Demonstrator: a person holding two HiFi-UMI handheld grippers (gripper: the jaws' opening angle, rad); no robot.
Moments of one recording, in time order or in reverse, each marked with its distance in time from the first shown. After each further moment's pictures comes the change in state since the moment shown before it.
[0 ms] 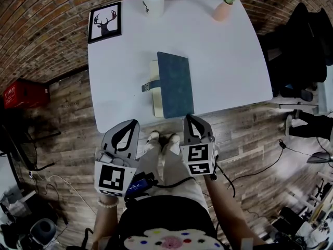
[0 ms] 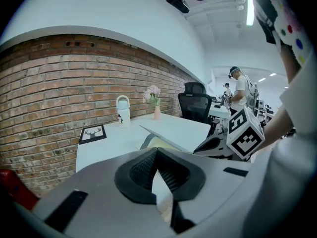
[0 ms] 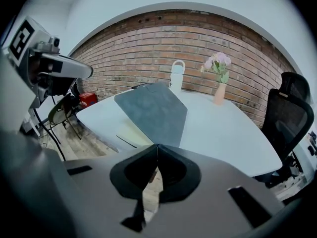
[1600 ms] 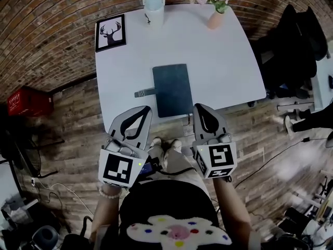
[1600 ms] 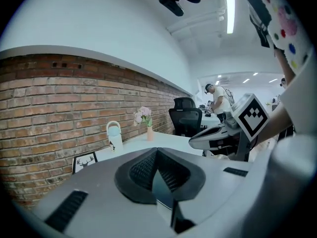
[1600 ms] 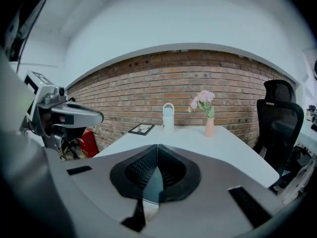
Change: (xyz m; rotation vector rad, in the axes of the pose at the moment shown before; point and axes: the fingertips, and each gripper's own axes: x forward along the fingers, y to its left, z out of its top) left arm -0.007 -0.012 0.080 0.111 -0.190 -0.088; right arm -0.080 -0.021 0.116 0.142 -0.355 -0.015
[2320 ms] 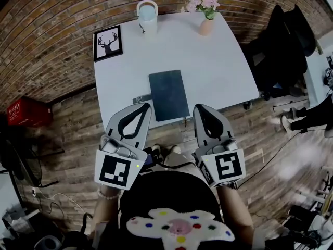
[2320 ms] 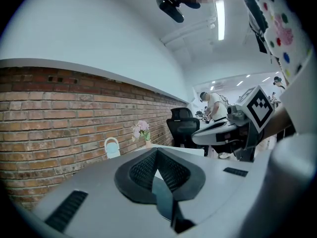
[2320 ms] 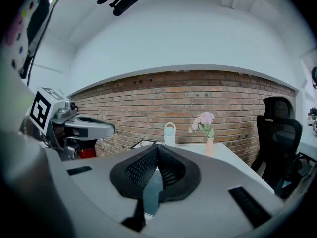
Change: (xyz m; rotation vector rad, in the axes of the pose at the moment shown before) left arm -0.009 -0.003 0.051 0.046 -0.108 -0.024; right arm -0.042 0.008 0.062 -0.046 -0.136 0.006
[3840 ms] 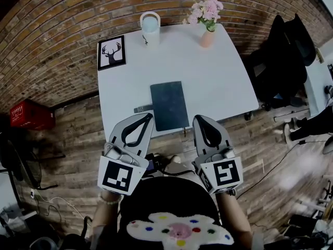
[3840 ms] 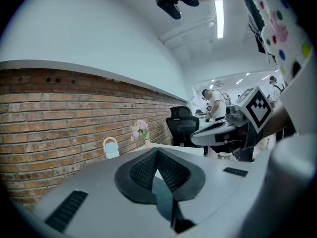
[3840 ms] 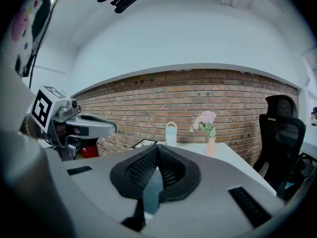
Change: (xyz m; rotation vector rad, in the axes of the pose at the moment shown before) left arm 0.005 -0.005 0.001 0.024 0.005 -0.004; right arm 0.001 -0.005 -0.005 0.007 0.002 0.022
